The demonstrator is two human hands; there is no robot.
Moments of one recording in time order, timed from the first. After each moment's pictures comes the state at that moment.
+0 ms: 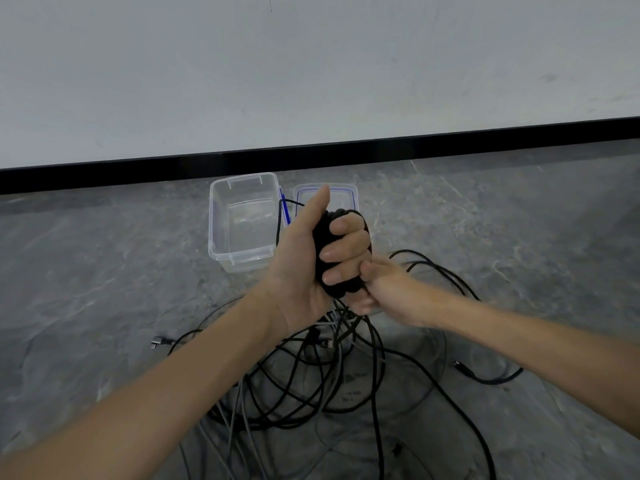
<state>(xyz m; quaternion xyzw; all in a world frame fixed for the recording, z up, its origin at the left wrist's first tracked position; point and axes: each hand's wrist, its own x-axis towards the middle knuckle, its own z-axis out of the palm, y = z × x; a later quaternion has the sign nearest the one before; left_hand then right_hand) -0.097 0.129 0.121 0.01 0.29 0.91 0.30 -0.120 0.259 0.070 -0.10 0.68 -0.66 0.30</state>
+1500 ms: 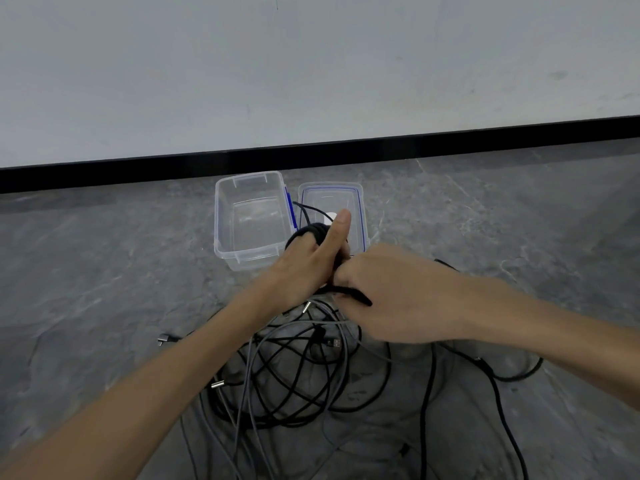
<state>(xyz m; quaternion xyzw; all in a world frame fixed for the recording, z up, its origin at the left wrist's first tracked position) -0.111 0.104 0.092 0.09 0.82 0.55 0.09 -0.093 0.248 0.140 -0.37 0.91 -0.13 0.14</state>
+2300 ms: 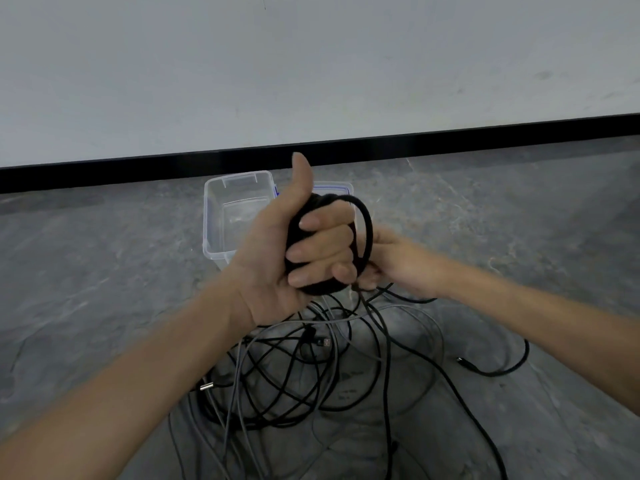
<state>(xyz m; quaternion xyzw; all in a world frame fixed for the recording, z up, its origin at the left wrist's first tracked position) -0.101 0.107 0.134 0.15 0.23 0.87 0.42 -0.142 0.277 0.085 -0.22 0.68 -0.63 0.30</state>
